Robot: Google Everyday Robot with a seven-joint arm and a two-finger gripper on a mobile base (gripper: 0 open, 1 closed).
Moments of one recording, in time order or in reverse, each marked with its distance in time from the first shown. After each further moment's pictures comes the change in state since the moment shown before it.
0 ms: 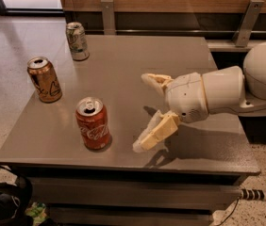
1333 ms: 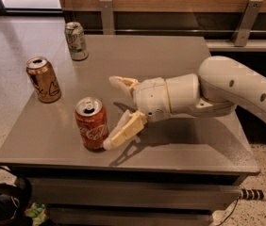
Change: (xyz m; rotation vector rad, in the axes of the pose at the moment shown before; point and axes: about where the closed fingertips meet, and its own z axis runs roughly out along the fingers) arm -0.020 -0.005 0.074 -0.128 -0.197 -0.016
